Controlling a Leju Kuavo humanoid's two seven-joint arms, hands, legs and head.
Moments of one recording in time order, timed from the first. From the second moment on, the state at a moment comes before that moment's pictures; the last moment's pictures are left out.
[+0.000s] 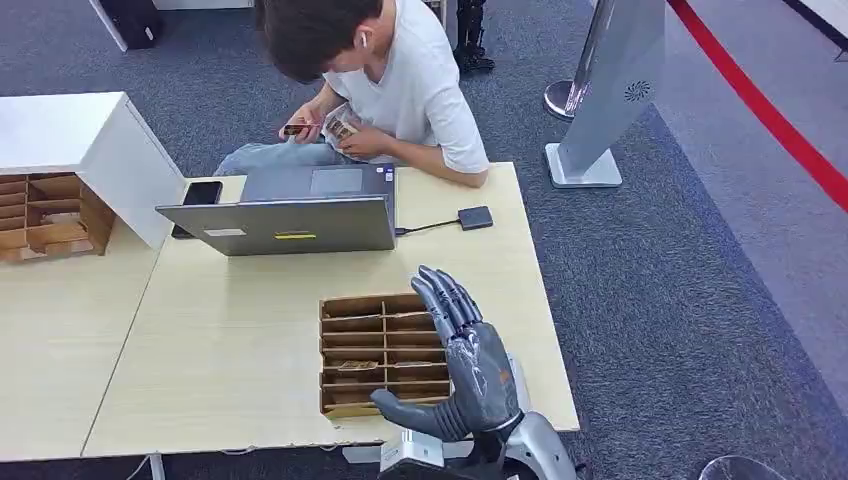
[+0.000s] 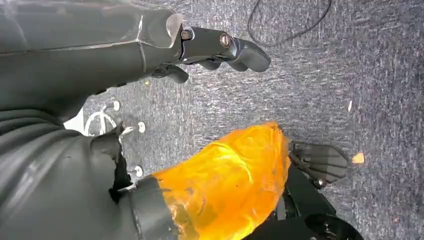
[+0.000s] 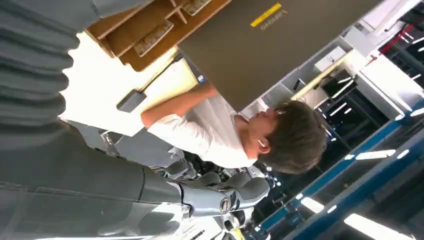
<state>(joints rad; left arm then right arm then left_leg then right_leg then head) -0.02 -0.25 1.02 -0.33 -1.03 0.26 -0.20 -0.07 -0.06 0.77 -1.65 0.86 -0.45 -0.12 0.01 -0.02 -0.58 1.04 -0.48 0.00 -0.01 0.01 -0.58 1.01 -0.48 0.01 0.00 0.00</state>
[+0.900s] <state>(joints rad) -0.02 -0.24 1.02 -0.33 -1.04 0.26 -0.21 -0.10 -0.07 0.80 -1.55 1.02 -0.43 -0.03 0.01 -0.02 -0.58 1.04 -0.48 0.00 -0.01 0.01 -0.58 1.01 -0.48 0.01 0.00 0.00</state>
